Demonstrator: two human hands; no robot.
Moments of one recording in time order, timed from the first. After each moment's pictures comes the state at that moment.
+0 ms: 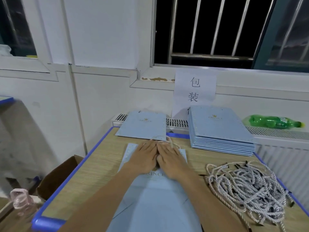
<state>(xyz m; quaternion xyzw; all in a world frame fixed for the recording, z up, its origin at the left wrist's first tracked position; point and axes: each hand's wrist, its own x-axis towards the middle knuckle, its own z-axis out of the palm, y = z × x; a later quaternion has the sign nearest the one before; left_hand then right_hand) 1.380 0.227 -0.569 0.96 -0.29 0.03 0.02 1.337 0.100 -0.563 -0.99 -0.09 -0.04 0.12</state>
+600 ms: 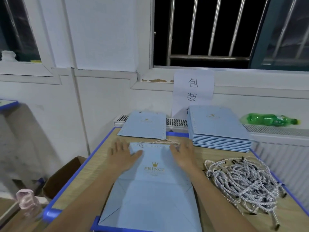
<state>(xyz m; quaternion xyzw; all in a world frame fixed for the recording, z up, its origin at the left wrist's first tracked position) 1.377 0.285 -0.572 0.99 -0.05 0.00 0.13 1.326 0.080 -0.559 -0.90 0.13 -0.10 0.39</state>
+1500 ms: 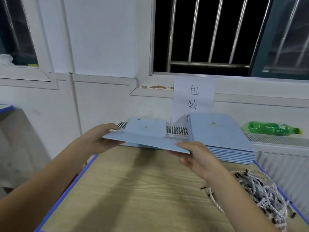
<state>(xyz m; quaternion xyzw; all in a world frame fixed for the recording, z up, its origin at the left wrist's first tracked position) 1.390 0.329 -0.456 0.64 0.00 -0.16 0.75 1.295 0.070 -0.480 -0.60 0.08 0.00 0.80</state>
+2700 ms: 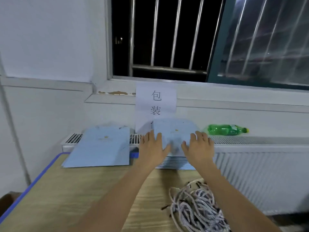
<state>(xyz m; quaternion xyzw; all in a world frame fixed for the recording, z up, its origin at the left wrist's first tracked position) 1.413 0.064 -0.504 0.93 -0.29 0.13 0.18 1.344 -0.083 -0.499 -0.93 0.22 -0.30 -0.04</state>
